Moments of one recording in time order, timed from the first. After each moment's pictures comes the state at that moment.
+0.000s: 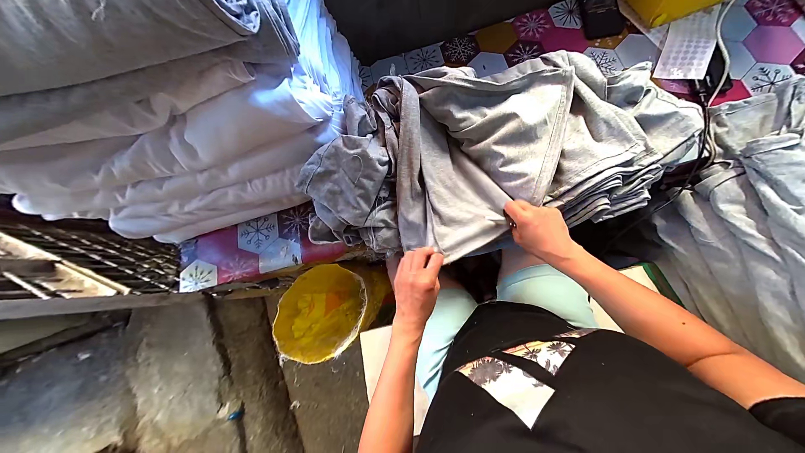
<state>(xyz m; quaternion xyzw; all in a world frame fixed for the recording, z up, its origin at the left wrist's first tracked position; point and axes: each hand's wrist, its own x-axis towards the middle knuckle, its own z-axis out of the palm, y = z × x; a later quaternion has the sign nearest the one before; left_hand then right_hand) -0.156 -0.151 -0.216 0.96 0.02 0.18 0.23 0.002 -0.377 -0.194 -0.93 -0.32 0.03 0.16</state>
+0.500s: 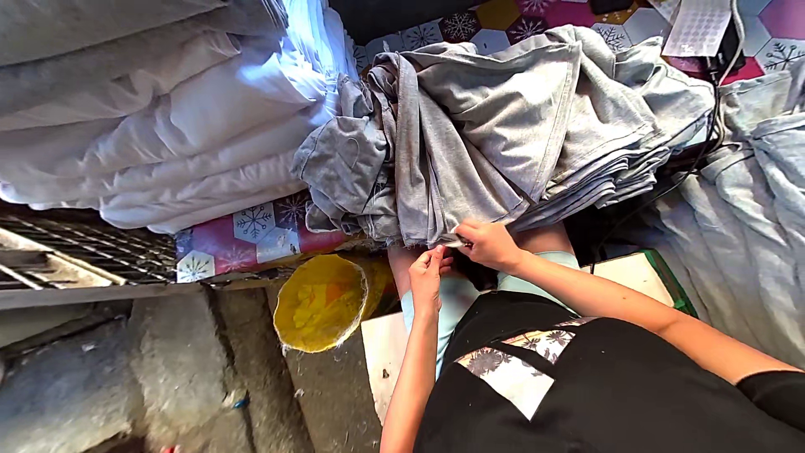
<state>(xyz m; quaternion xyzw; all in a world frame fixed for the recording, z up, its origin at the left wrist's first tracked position) -0.152 -0.184 -0.236 0.56 0.40 0.05 0.73 -0.047 -0.316 -0.243 -0.83 -0.42 0.01 0.37</state>
